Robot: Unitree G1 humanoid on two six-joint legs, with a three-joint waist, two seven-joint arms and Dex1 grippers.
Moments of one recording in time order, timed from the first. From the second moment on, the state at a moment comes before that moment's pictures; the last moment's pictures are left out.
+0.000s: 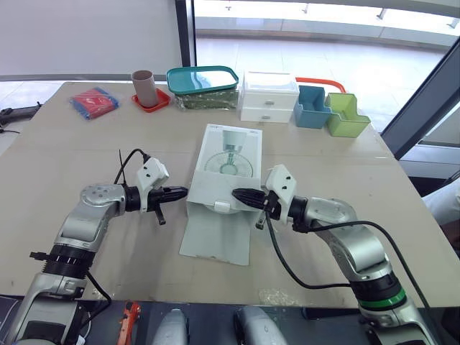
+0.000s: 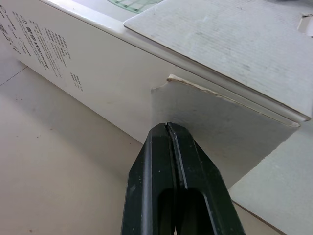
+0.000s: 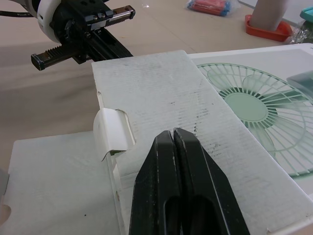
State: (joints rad) left arm -0.52 0.60 -0.09 0.18 -0.28 0.31 -1.05; right arm -0.40 -0.49 0.19 -0.29 0.27 0.47 0.76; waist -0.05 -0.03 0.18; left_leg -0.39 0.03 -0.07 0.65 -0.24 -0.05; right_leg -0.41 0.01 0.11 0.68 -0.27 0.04
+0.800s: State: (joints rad) left arm -0.52 0.59 -0.08 0.18 -0.28 0.31 -1.05; right arm -0.40 -0.49 0.19 -0.29 0.27 0.47 0.76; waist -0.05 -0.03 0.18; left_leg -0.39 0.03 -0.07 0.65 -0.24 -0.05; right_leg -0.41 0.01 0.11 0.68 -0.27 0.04
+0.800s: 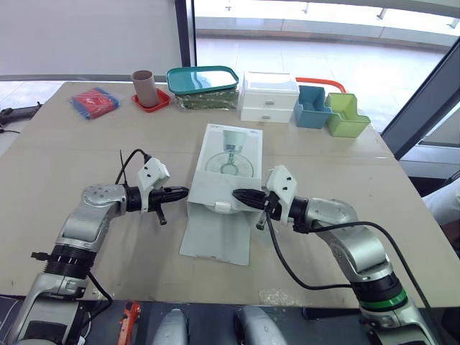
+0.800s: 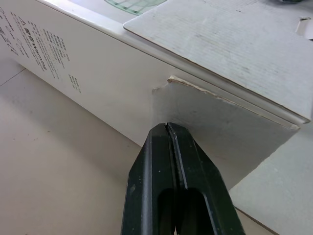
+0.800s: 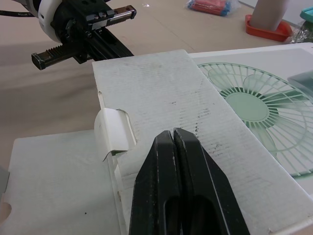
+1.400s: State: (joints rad) left arm -0.38 0.59 0.00 0.02 -0.39 0.44 -1.05; right arm -0.40 -0.49 0.20 -0.28 0.27 0.46 0.77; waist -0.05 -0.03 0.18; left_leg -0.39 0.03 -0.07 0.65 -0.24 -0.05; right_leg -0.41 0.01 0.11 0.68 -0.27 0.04
